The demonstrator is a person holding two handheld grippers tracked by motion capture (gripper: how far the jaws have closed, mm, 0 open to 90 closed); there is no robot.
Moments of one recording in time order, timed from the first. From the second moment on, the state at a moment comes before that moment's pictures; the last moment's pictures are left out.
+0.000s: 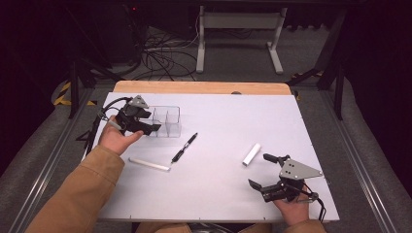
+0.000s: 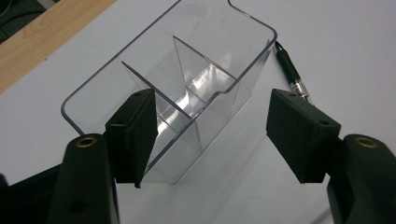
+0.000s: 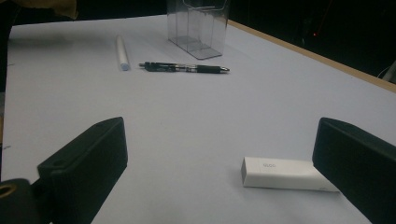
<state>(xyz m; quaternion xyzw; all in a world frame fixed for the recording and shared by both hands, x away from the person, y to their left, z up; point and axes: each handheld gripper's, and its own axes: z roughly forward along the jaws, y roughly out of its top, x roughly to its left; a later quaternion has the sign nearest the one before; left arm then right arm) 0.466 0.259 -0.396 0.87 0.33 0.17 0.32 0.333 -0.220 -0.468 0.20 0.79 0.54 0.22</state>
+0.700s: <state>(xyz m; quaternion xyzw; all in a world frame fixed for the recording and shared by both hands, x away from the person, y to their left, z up) 0.483 0.249 -0.416 0.89 0.33 0.17 0.26 0.334 -0.219 -0.469 0.20 0.79 0.54 0.21</state>
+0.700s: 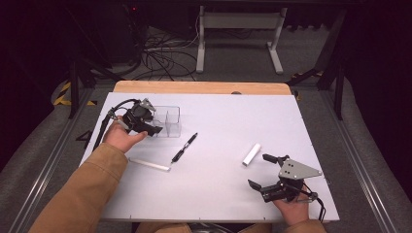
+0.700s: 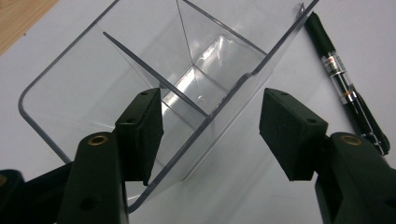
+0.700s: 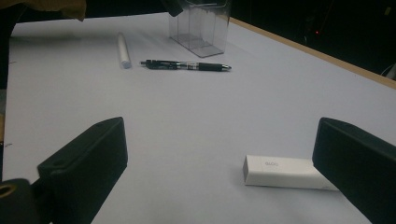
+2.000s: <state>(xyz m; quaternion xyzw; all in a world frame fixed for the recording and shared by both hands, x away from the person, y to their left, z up) 0.463 0.236 -0.382 0.93 0.23 0.17 0.24 0.335 -0.219 -0.470 0.20 0.79 0.54 0.21</state>
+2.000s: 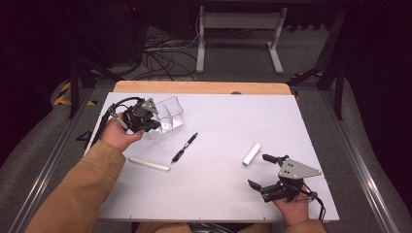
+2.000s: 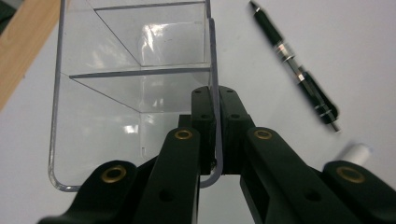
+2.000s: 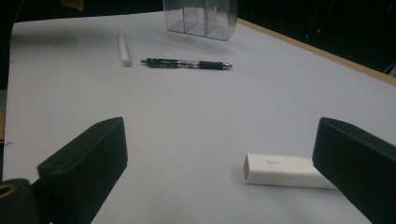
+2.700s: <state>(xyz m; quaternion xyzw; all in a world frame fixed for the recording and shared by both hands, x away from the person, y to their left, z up) 0.466 0.113 -0.366 0.96 0.06 0.12 0.26 0.333 -0.229 -0.467 0.20 0.78 0.55 0.21</state>
